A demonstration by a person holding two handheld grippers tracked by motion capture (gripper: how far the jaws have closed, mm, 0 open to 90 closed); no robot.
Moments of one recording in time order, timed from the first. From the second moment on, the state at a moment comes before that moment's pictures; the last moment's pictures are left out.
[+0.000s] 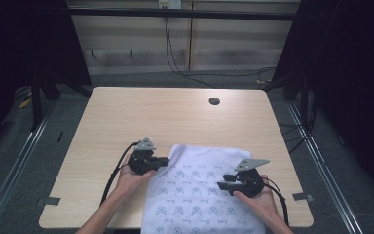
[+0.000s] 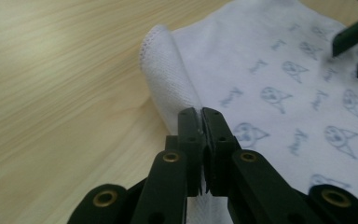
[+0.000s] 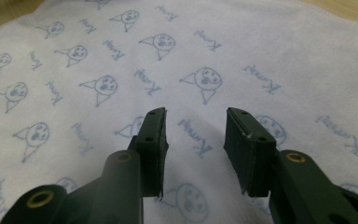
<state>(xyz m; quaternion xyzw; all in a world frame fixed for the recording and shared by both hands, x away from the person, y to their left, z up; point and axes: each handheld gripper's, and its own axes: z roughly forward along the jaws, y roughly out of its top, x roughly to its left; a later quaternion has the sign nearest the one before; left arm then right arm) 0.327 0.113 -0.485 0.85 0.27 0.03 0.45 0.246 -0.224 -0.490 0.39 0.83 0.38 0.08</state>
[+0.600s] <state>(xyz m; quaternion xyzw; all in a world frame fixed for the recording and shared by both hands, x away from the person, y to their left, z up) 0.339 0.087 -0.499 0.85 0.27 -0.01 0.45 0.246 -0.226 -0.490 0.40 0.83 0.38 0.08</state>
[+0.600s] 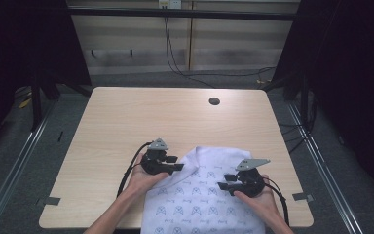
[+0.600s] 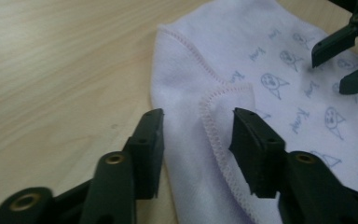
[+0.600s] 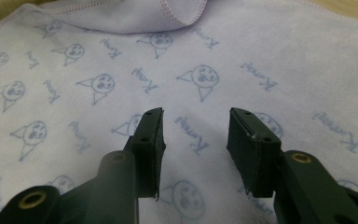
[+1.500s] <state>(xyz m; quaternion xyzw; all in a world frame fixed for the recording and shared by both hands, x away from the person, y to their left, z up) 0.381 0.175 -0.495 0.79 0.40 0.08 0.46 0.253 -0.230 -0.488 0.40 0.83 0.38 0.08</state>
